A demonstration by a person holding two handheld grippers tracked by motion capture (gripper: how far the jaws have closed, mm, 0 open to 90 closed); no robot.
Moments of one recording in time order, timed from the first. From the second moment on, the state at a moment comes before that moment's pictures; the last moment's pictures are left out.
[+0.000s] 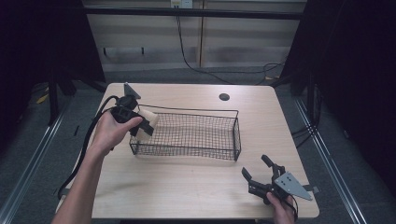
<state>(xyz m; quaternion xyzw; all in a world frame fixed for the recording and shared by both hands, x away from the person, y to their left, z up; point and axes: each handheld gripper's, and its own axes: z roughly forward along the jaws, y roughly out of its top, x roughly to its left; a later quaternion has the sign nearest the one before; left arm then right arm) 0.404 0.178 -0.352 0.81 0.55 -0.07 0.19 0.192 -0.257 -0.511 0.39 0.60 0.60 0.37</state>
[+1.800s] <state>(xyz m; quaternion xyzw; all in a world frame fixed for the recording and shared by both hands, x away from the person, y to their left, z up) 0.420 0.154 -0.421 0.79 0.60 -0.05 0.13 0.192 -0.257 -0.511 0.39 0.60 0.60 0.37</state>
